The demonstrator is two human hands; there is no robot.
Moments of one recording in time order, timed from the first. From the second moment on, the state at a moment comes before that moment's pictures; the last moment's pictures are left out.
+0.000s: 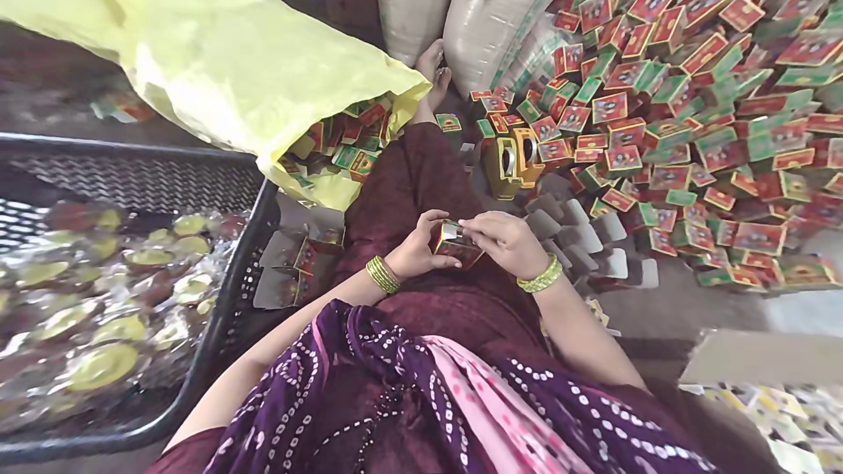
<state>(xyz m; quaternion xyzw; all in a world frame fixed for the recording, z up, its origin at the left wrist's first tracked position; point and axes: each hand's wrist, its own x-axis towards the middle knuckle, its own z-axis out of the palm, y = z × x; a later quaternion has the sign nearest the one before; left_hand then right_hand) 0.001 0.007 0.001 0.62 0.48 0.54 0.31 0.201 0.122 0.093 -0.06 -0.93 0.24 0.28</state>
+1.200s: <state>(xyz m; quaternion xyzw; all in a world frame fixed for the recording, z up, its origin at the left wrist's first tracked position) 0.007 0.010 0.000 0.57 0.47 0.60 0.32 0.214 0.128 0.073 -0.19 -0.81 0.48 0.28</state>
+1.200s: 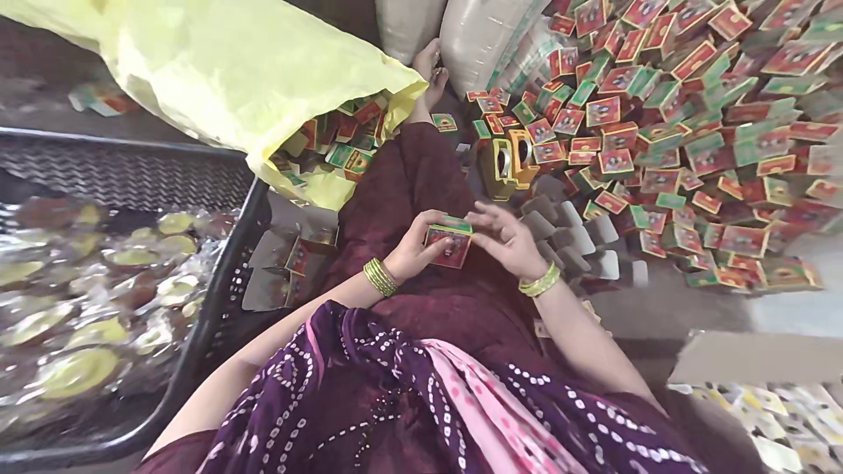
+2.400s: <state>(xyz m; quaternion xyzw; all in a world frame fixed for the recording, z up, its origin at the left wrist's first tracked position) -0.016 0.023 -0.007 0.53 0.49 0.60 0.32 0.194 0.342 0.020 -0.71 -0.65 0.29 0.03</state>
